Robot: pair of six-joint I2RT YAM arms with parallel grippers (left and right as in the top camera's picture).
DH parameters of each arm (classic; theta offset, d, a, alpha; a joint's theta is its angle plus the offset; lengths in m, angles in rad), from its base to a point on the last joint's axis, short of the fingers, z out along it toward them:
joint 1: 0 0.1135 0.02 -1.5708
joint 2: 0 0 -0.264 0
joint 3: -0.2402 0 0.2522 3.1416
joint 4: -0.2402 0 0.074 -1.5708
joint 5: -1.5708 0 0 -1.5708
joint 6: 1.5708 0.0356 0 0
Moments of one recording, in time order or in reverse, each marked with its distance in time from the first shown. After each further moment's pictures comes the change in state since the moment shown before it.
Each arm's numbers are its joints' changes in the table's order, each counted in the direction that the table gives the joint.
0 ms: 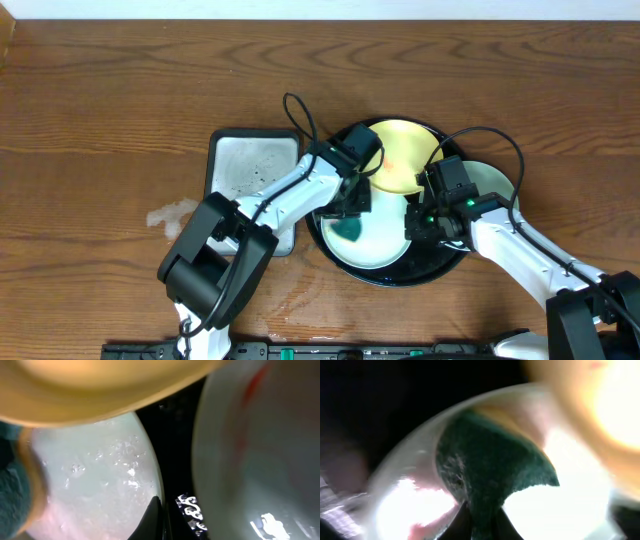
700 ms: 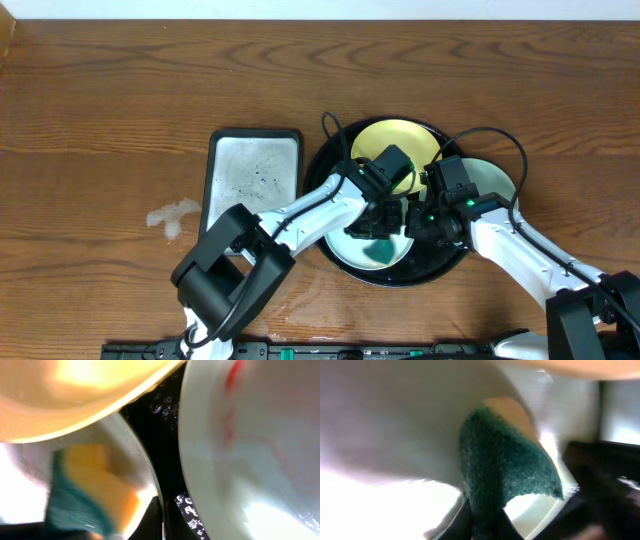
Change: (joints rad) left arm -0.137 0.006 0.000 0.026 -0.091 -0.048; right arm 0.000 0.000 0.002 0.007 -0.025 0.074
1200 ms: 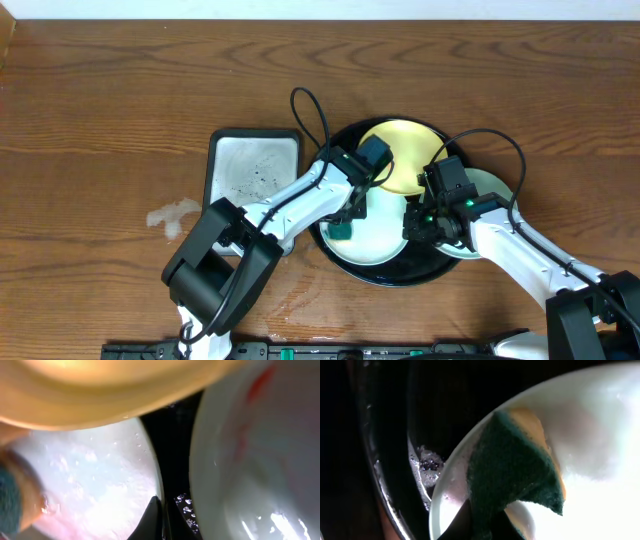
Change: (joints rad) left arm 0.084 -0.011 -0.018 -0.146 0.404 0.000; right arm 0.002 0.000 0.000 -0.013 0.044 0.003
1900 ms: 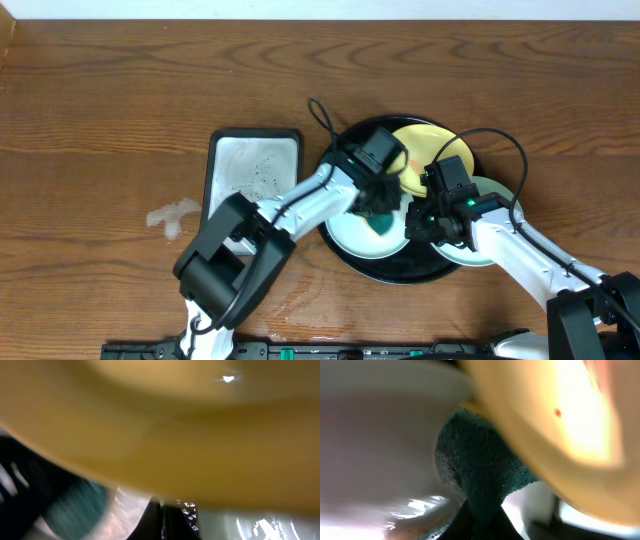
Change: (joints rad) left arm -0.036 0.048 0.017 0.377 -0.415 0.000; right arm -0.002 -0.002 -0.002 -0.011 -0.031 -0.005
